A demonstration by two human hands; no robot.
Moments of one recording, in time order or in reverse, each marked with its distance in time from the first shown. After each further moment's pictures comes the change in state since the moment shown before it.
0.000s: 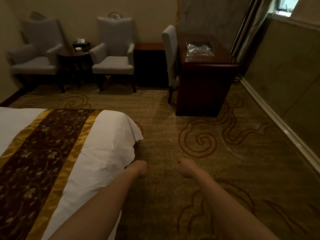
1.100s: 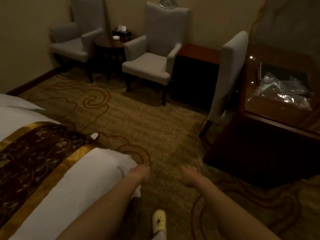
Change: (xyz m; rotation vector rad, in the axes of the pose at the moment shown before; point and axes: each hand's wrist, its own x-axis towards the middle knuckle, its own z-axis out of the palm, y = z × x) left_hand 0.500 -0.010 -0.374 -0.145 0.025 -0.263; right_hand 0.605 -0.067 -0.333 -0.341 -0.231 -0.269
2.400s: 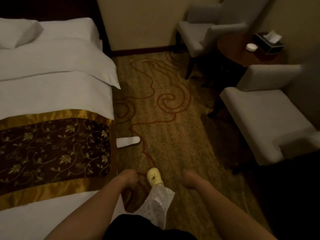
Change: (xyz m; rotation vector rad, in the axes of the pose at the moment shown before) left_hand 0.343 -0.221 -0.319 -0.936 -0.054 -0.711; right_hand 0.564 -0.252 -0.380 -0.591 -0.351 -0.508
